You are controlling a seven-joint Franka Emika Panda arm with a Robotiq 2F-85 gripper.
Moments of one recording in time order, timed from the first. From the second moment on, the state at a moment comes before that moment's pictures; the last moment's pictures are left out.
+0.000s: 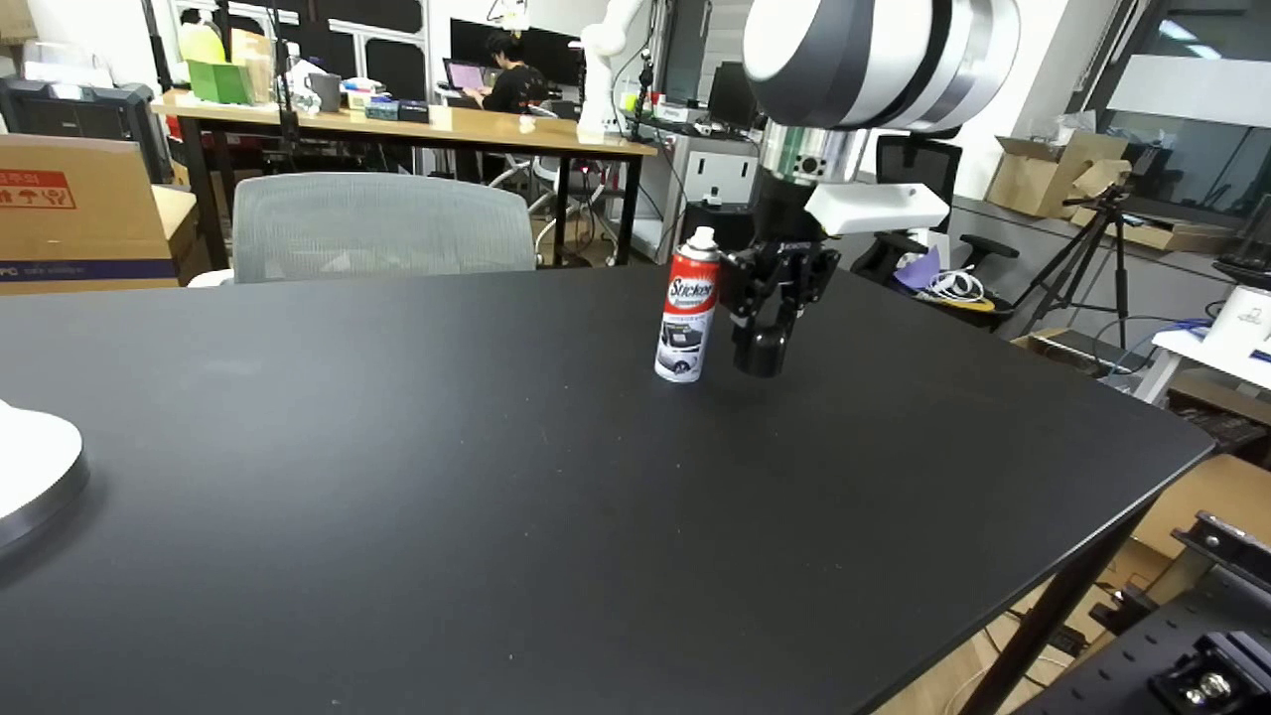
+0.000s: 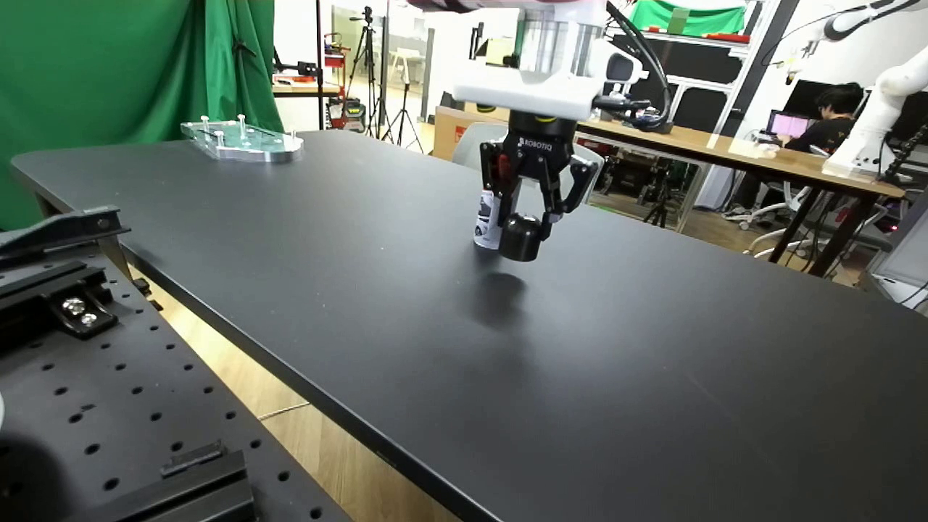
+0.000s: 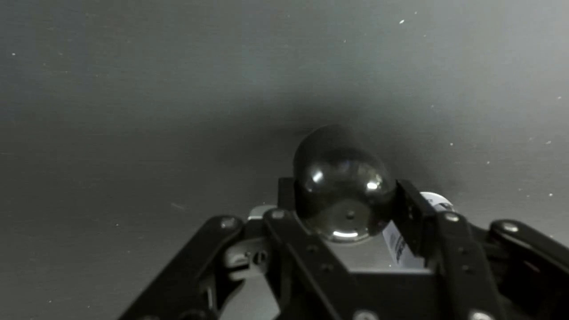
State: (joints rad) arm -0.08 0.36 -0.06 -2.37 -0.04 2.81 -0.16
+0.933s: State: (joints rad) arm -0.11 0.43 -0.03 -2.35 -0.04 2.85 -0.17
